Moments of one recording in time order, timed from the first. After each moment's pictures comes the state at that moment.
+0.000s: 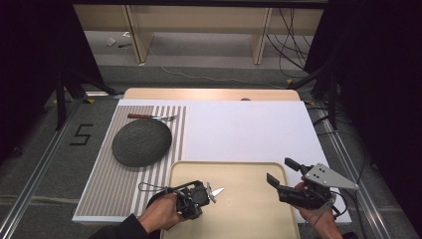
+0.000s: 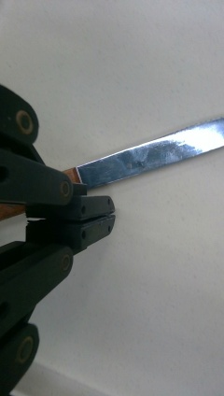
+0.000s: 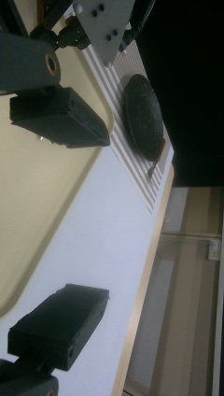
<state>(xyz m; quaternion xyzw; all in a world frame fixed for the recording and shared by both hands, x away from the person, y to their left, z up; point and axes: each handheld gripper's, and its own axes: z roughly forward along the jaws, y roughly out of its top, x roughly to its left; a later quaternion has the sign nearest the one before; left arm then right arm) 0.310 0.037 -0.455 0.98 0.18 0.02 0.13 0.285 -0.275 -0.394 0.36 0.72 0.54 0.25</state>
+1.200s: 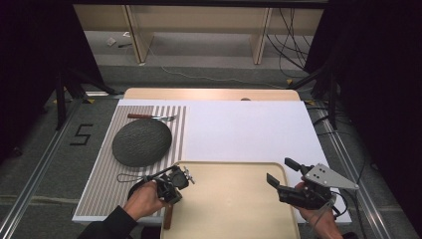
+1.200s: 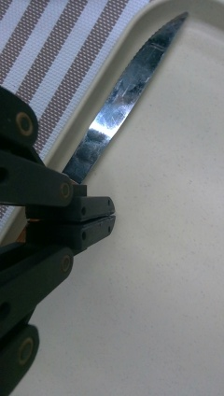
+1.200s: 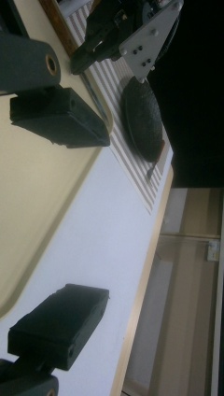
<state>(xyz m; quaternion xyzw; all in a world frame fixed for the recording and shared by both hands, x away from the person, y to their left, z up) 0.342 0.088 -0.453 0.95 0.28 0.05 0.10 0.285 -0.275 -0.393 0.36 0.72 0.54 0.25</state>
